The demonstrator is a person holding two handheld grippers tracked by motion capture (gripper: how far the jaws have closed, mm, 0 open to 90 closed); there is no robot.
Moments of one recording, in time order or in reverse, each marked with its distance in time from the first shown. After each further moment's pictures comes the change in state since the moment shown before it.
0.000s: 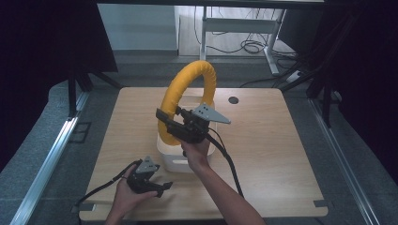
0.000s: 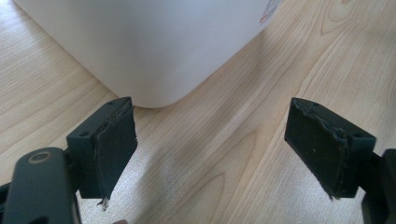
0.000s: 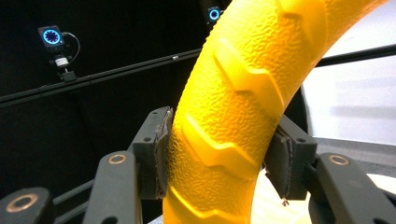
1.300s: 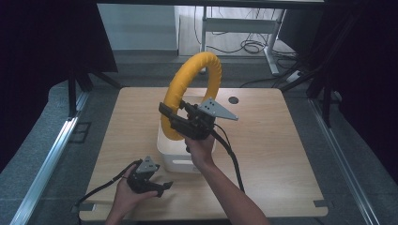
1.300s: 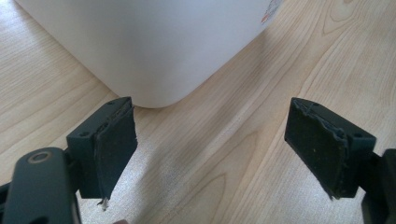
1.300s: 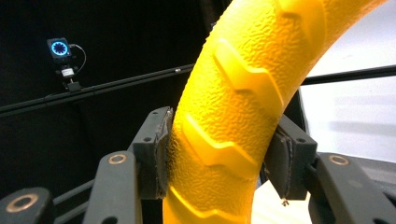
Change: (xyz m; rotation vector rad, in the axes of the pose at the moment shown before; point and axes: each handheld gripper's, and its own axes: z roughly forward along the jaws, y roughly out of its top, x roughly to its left) left arm 0.000 0.000 0.001 0.004 0.001 -0.001; right arm 0.004 0.025 -0.009 -0.040 -0.003 -0.031
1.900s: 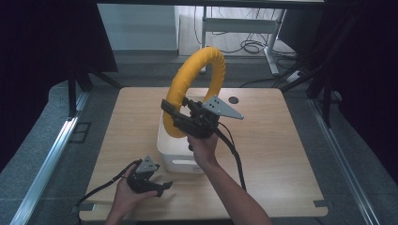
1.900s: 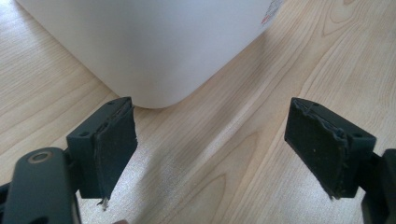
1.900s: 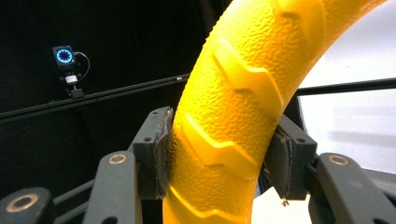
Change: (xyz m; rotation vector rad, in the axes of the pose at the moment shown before) left arm 0.000 0.000 -0.001 0.003 0.002 0.002; right arm 0.004 0.015 -0.008 -0.027 0.009 -0.009
